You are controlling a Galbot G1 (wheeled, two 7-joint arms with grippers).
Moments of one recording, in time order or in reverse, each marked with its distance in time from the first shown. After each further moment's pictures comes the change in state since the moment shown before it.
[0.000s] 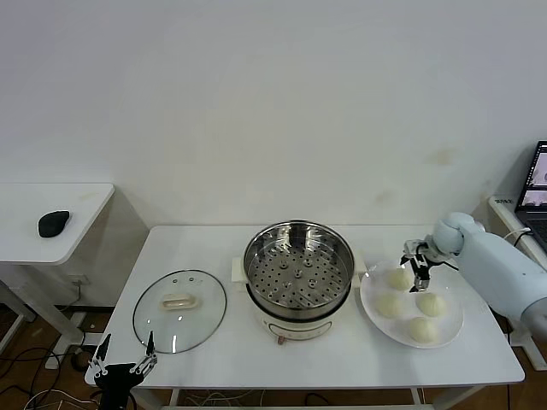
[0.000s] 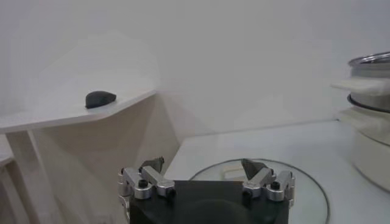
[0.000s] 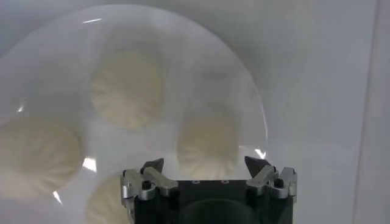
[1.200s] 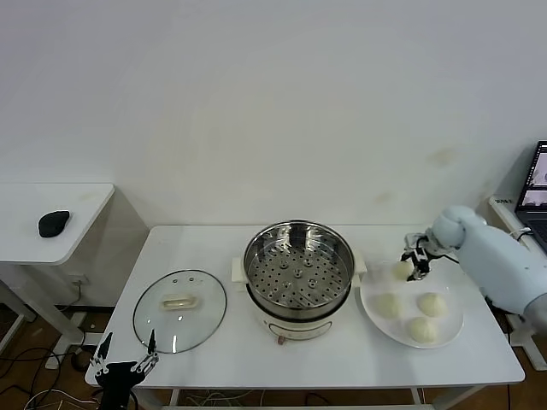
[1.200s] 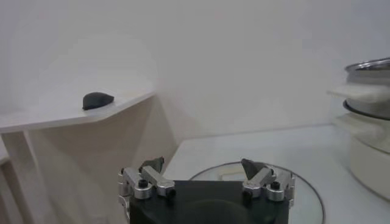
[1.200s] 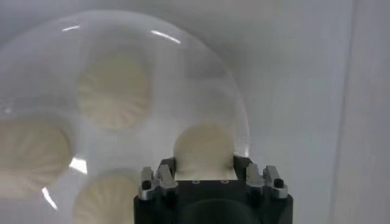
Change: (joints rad) left arm 0.001 0.010 0.007 -0.012 -0.020 -0.001 0.003; right arm 0.083 -0.084 -0.042 0.111 0.077 -0.021 -0.008
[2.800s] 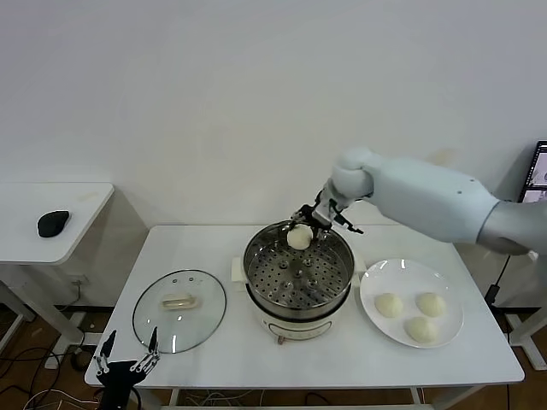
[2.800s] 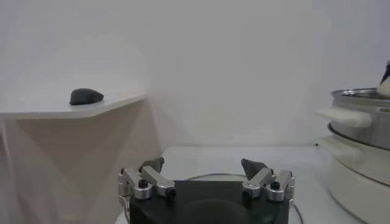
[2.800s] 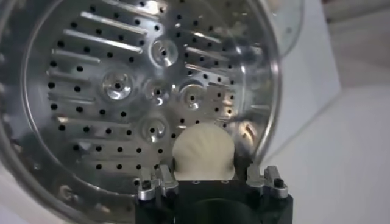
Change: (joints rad) left arm 0.005 0.044 0.003 0.026 -0.129 -0.103 0.050; right arm 0.445 0.337 -0.573 0.193 0.108 0.408 0.169
